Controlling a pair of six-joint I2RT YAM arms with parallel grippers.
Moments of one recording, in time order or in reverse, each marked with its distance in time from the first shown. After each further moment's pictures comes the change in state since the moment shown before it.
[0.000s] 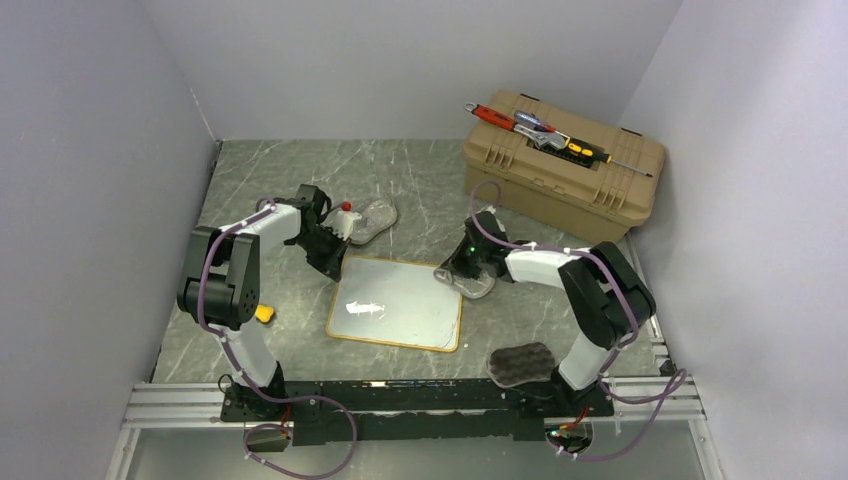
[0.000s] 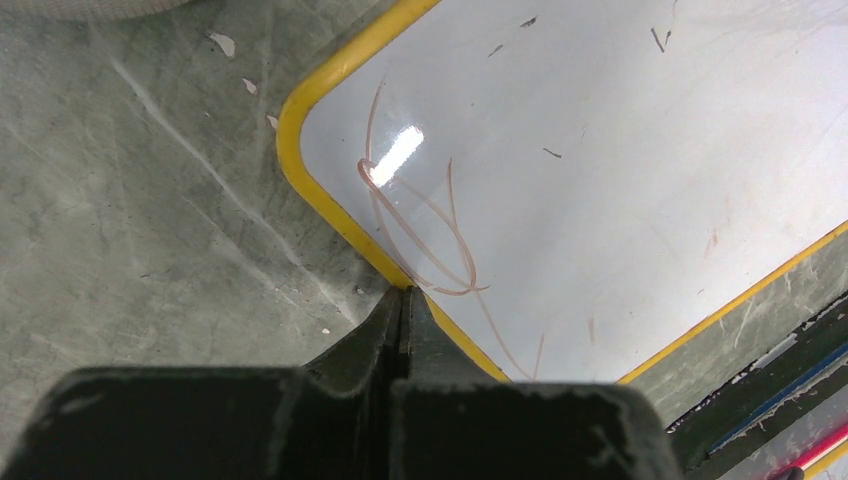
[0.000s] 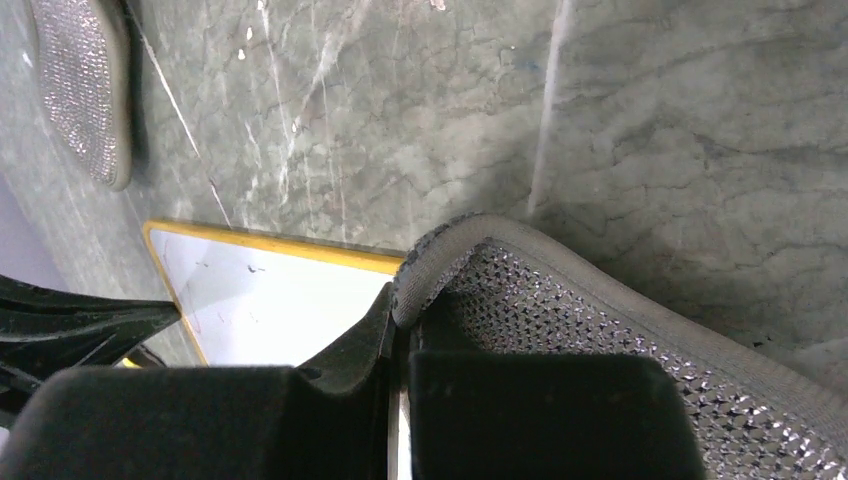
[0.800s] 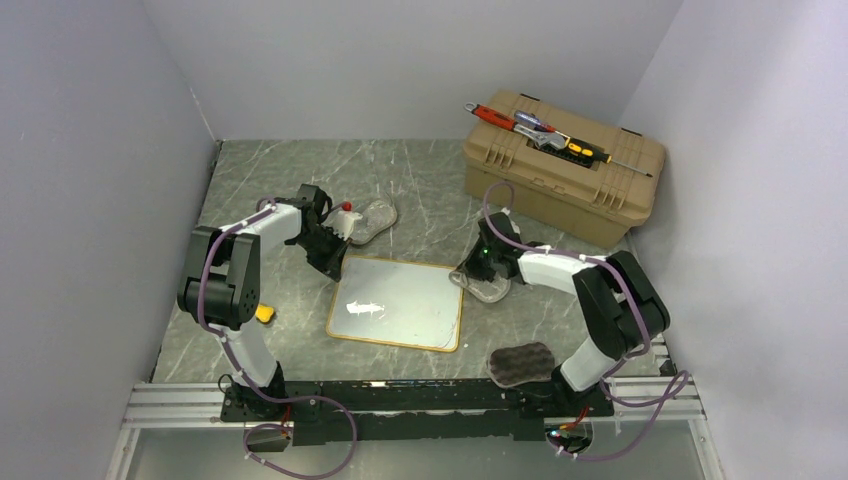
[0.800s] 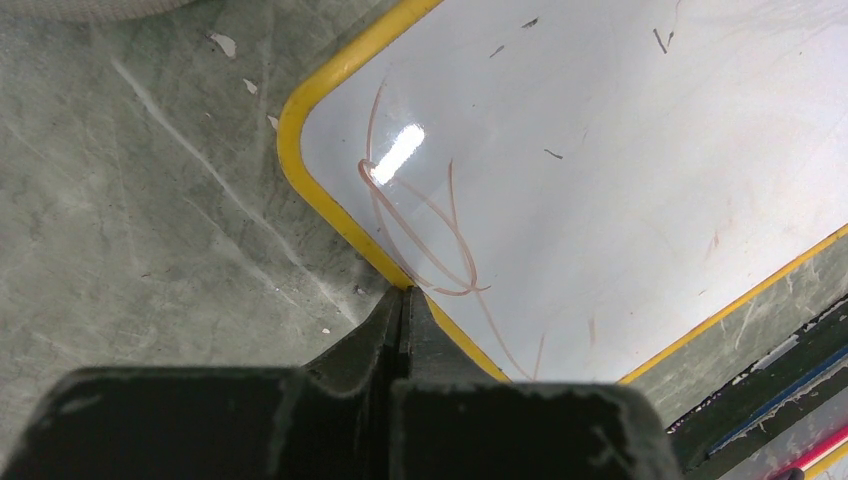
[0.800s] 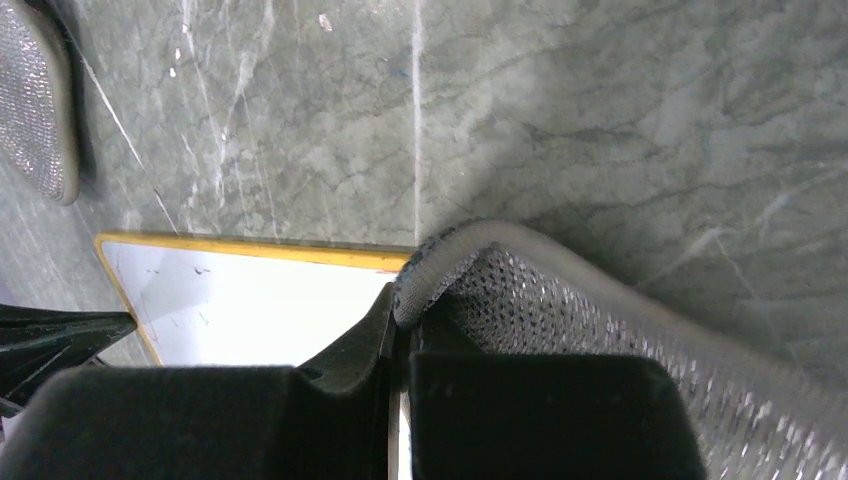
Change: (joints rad) left arm -0.005 0.002 0.002 -0.001 -0.008 -0.004; right arm -0.072 -0.092 -0.044 -0.080 0.026 -0.061
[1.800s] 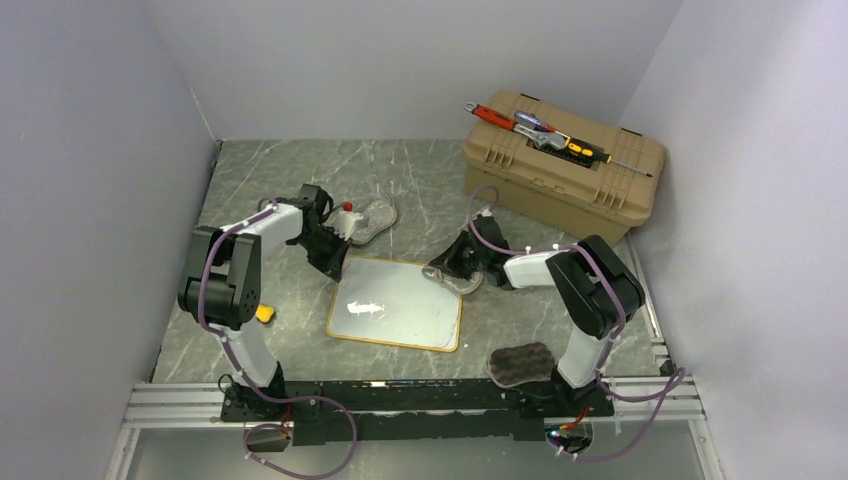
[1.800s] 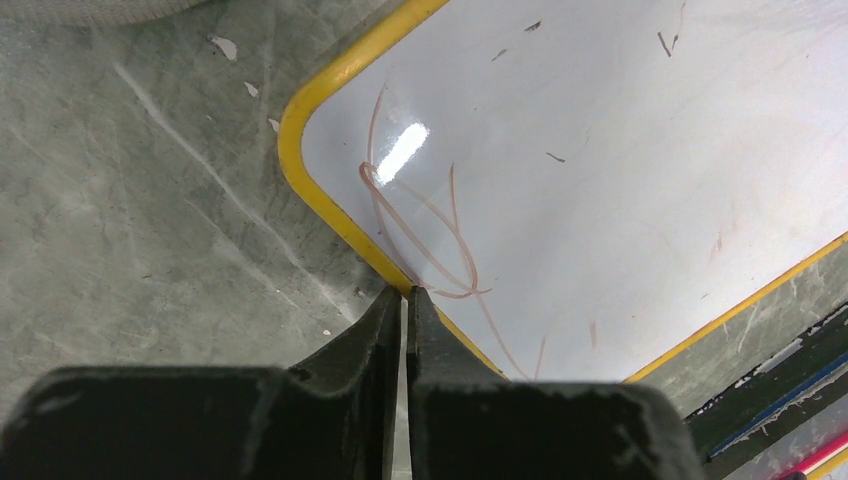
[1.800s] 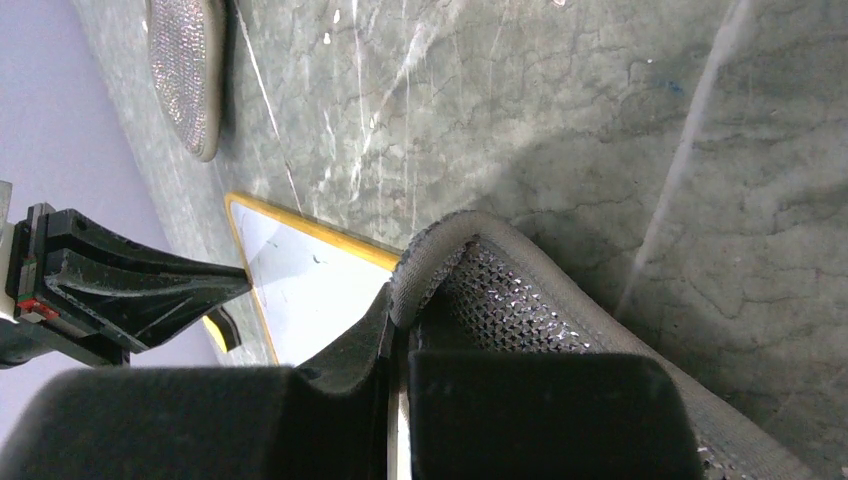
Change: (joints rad) left arm -0.008 0.002 0.002 0.003 -0.012 -0.009; right arm 0.046 0.172 -0.047 0.394 -0.174 0.111
